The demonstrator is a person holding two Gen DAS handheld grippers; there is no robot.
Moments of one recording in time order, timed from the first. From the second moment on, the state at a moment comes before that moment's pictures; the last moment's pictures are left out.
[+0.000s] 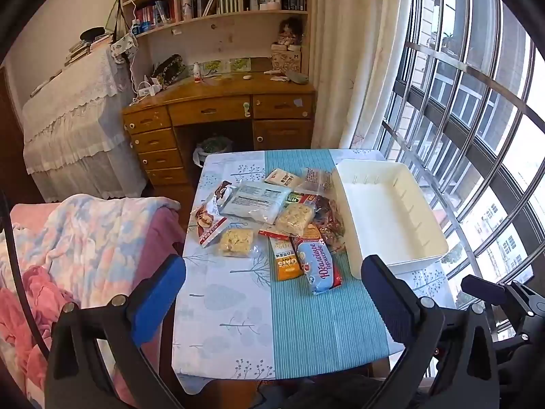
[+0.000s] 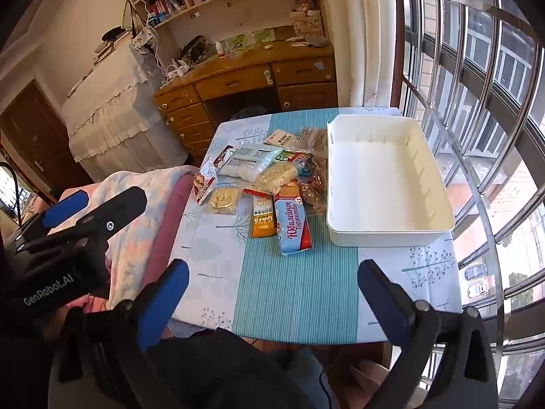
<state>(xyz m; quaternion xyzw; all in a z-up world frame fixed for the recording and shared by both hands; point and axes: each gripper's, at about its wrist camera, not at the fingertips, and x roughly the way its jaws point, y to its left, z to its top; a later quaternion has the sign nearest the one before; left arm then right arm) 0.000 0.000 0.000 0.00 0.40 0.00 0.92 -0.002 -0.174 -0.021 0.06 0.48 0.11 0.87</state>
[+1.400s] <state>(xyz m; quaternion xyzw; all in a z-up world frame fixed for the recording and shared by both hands) 0.001 -0.036 -0.010 -0.02 0.41 0.02 0.91 0.020 -0.200 -0.036 0.06 0.48 0.19 0.85</state>
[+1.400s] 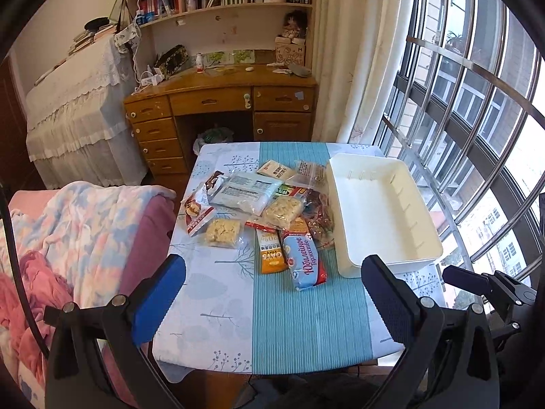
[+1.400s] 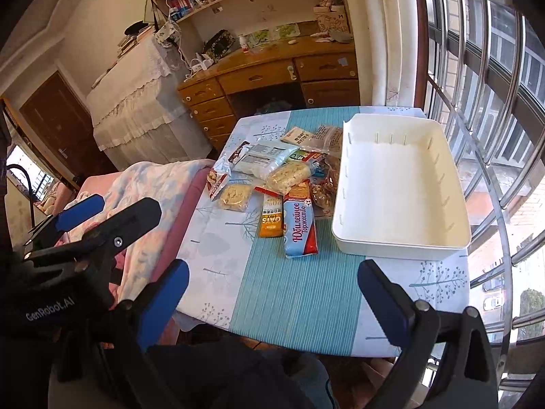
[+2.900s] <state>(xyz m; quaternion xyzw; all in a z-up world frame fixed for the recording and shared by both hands) 0.110 0.149 -0.061 -0.08 0.48 -0.10 0.87 0.079 -0.085 -0.063 0.16 0.49 0.03 0.85</state>
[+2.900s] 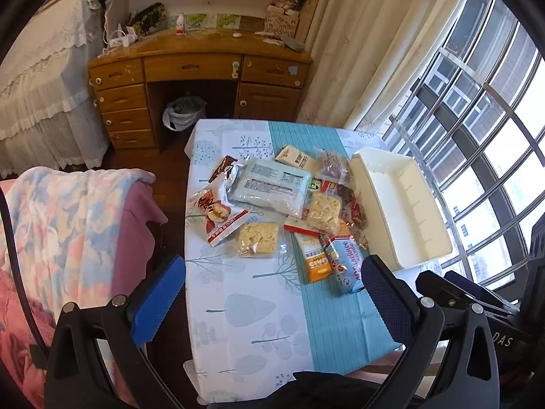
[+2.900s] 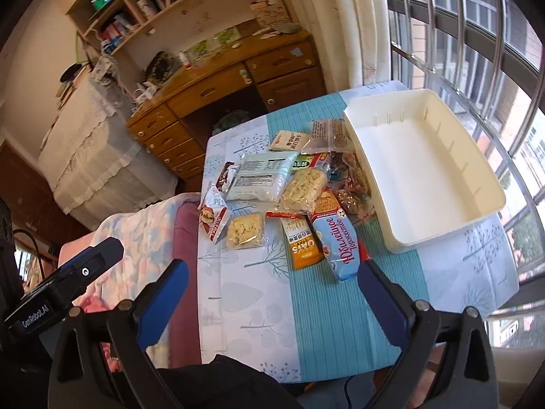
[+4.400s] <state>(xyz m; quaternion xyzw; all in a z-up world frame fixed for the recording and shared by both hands) 0.322 0.185 -0.288 -0.14 0.69 0.05 0.71 0.191 -0.073 -0.247 -0.10 0.66 -0.04 0.74</state>
